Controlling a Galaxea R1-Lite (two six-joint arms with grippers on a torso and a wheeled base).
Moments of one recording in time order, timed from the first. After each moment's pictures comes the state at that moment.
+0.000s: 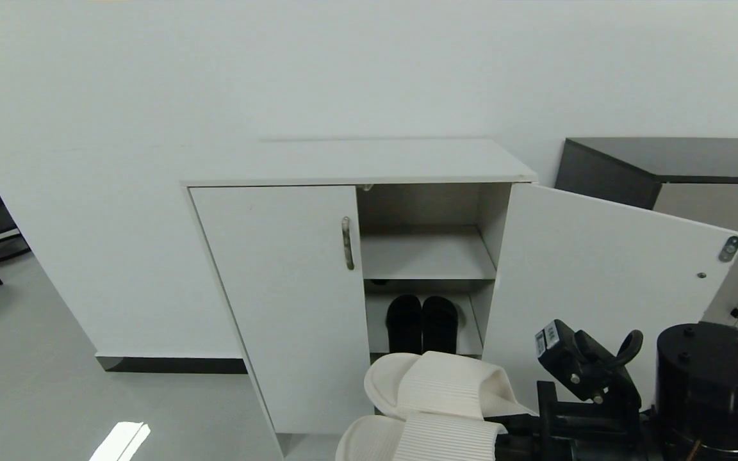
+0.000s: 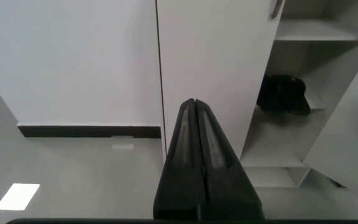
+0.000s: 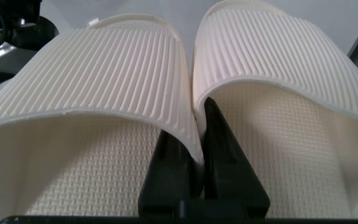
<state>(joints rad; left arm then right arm) 0.08 0.09 0.00 0.00 -0.06 0.02 0.83 1.62 -0.37 -0.98 0.44 0.15</state>
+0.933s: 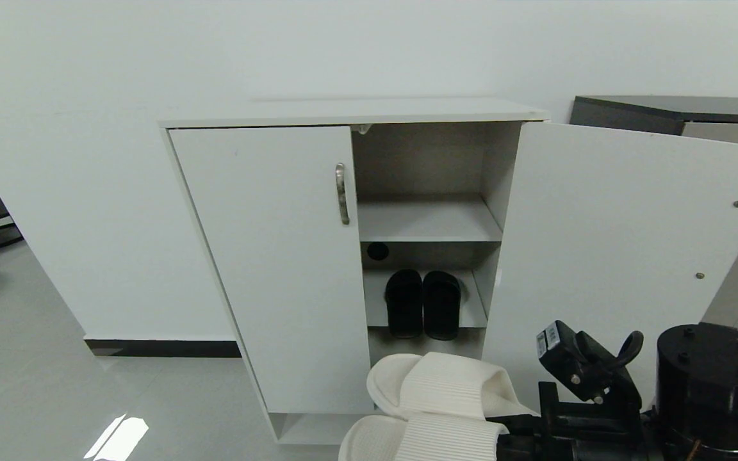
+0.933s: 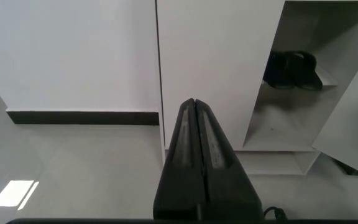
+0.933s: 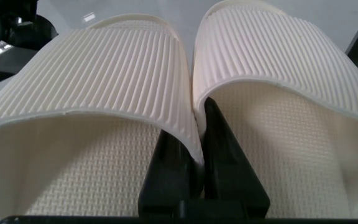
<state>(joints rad) 0.08 0.09 0.00 0.00 -0.06 0.02 0.83 1.62 -0.37 -0.99 0.44 0.15</state>
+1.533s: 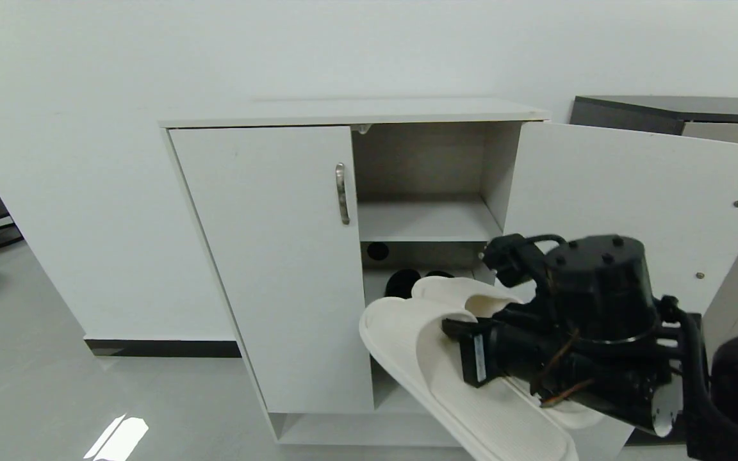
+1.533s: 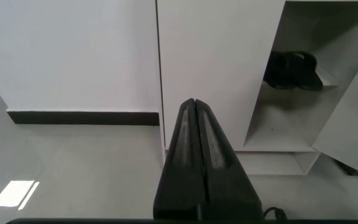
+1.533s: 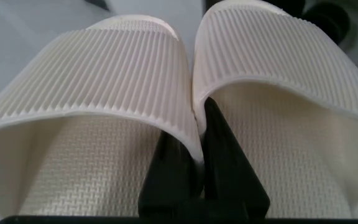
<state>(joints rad) 0.08 0.09 0.00 0.00 -0.06 0.02 0.87 1.69 -0.88 -0.42 -0.20 0.29</state>
